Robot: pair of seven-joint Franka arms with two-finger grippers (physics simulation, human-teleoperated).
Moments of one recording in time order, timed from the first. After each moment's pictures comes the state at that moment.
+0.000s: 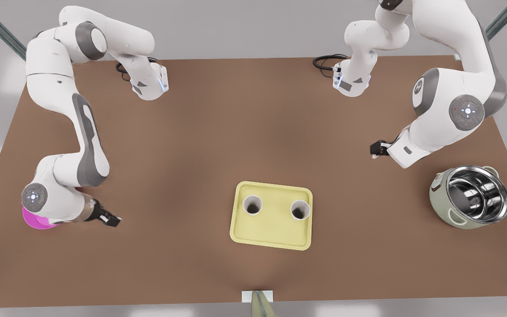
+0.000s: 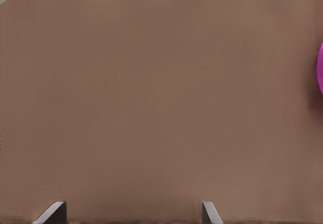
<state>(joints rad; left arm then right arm) -0.09 0.21 -0.09 -1.45 -0.01 1.52 -0.05 -0.26 0.55 0.31 -1.40 -0.10 1.87 0.58</state>
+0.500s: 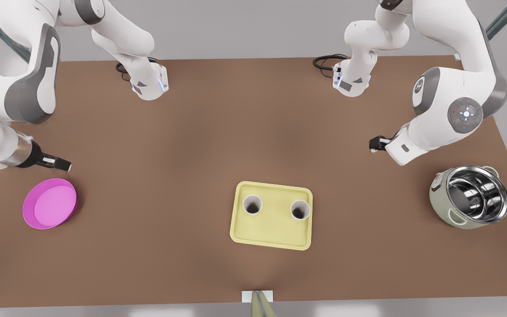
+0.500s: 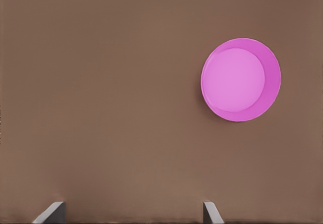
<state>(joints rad) -0.09 0.21 -0.09 -1.44 -0.02 1.44 -0.03 -0.27 0.23 0.24 -1.34 -0.13 1.42 0.18</state>
